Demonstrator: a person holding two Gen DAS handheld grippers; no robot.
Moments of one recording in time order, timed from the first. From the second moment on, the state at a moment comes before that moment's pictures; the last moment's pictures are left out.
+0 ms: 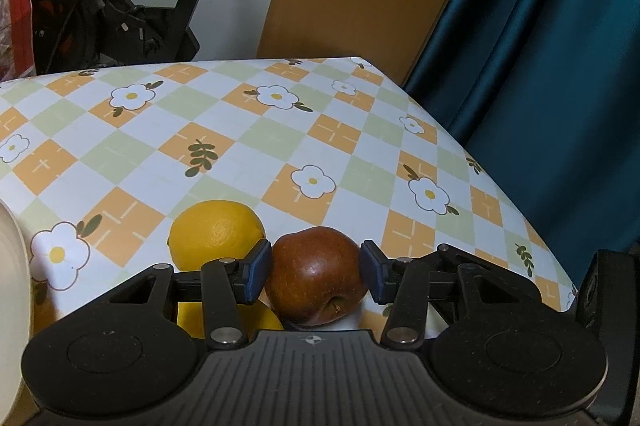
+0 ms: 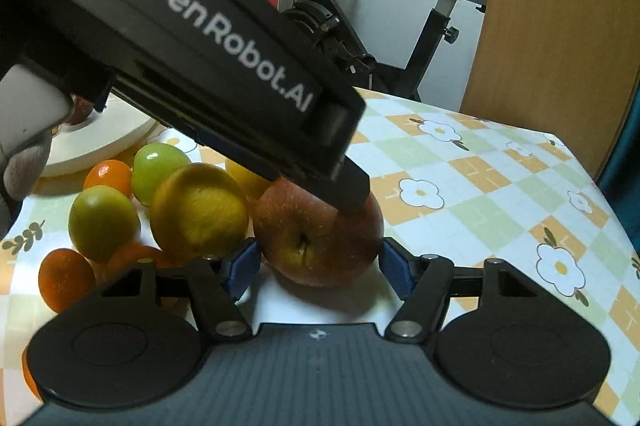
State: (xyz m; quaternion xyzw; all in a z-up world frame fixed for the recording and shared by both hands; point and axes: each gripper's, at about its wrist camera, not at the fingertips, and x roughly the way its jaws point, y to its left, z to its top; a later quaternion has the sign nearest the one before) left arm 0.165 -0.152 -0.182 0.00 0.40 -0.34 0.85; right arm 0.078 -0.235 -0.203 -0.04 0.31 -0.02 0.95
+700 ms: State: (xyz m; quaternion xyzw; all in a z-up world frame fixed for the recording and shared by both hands) left arm 0.163 -0.158 -0.184 0.00 0.41 -0.35 0.84; right arm 0.052 -0.273 -0.184 0.10 0.31 0.01 0.95
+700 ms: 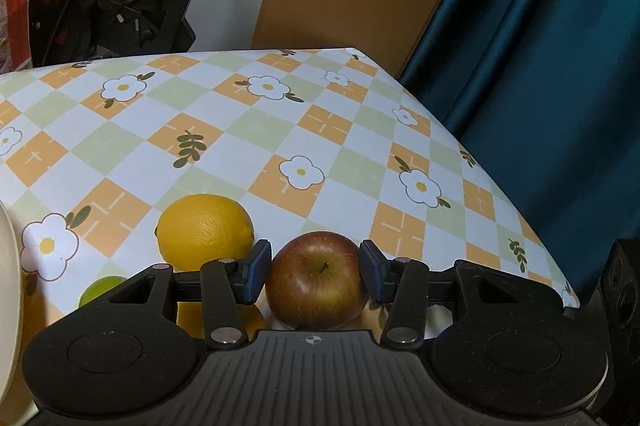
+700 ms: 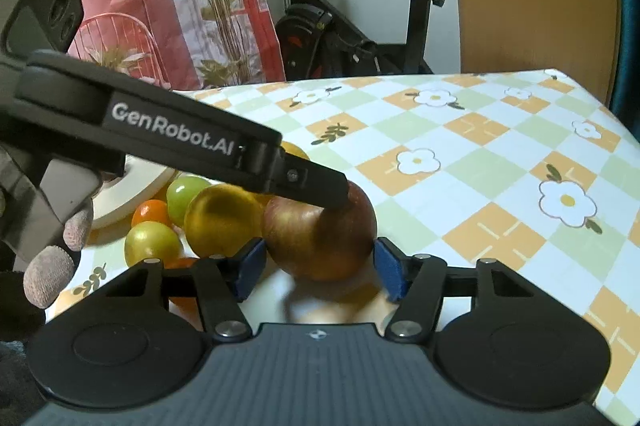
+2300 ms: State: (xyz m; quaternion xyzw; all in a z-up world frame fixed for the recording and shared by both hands) left arm 0.146 -0.148 -0.167 0.03 0.39 -0.36 0.85; right arm 0.051 -0.264 -0.168 0.09 0.28 0.02 0.95
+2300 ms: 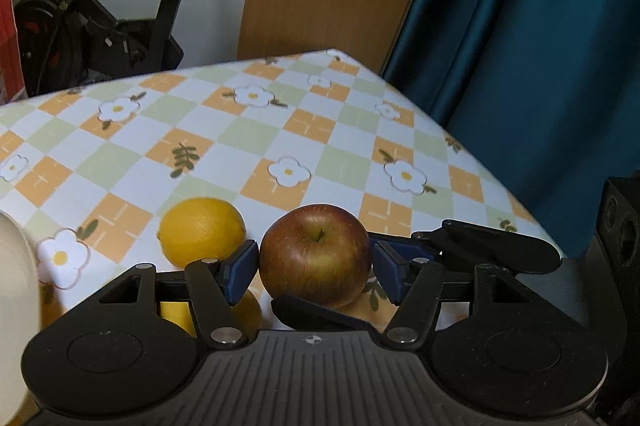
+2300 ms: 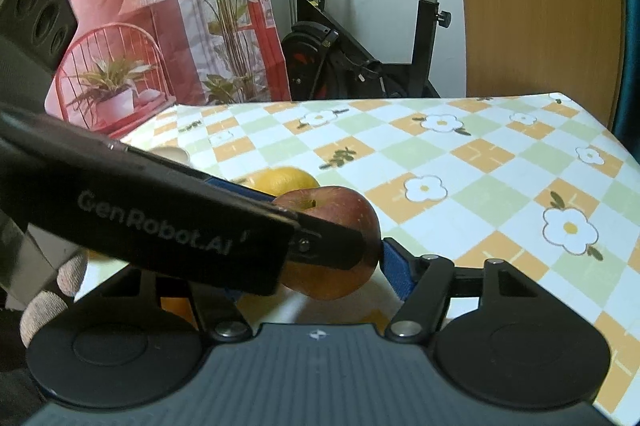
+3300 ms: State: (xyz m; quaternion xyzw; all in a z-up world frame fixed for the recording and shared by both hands) left arm 0.250 0.053 -0.159 -0.09 0.40 -0.23 0.88; right arm 0.235 -0.084 -0.132 0.00 0.33 0.18 0.93
